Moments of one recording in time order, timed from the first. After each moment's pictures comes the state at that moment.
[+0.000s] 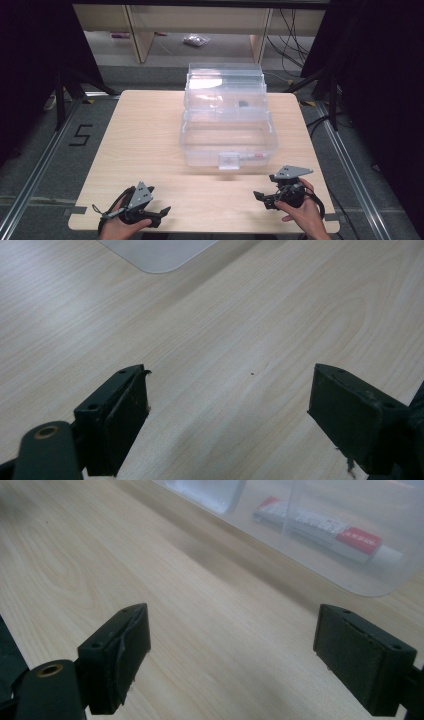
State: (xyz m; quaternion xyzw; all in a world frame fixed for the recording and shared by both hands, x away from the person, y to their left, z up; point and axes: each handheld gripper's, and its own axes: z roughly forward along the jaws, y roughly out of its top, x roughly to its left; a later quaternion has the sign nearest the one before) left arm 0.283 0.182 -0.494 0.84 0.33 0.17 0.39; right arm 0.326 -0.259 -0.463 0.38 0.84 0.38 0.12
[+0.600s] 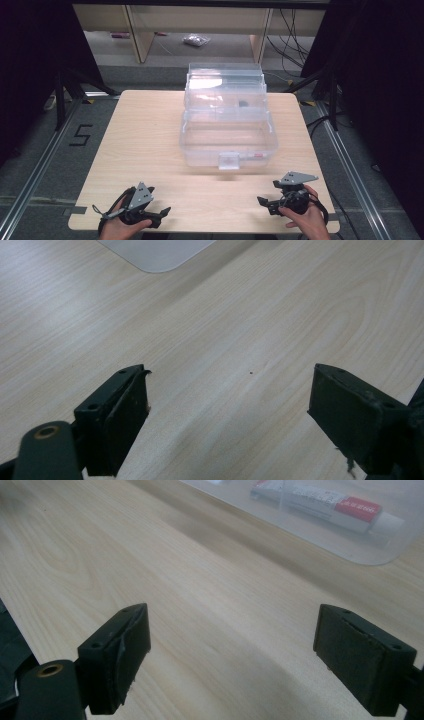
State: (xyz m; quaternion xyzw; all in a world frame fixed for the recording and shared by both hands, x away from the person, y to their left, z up) left arm 0.283 0.182 -0.495 0.84 0.33 0.18 0.39; right arm 0.315 -0.271 -0.473 0.39 0.83 0.38 0.11
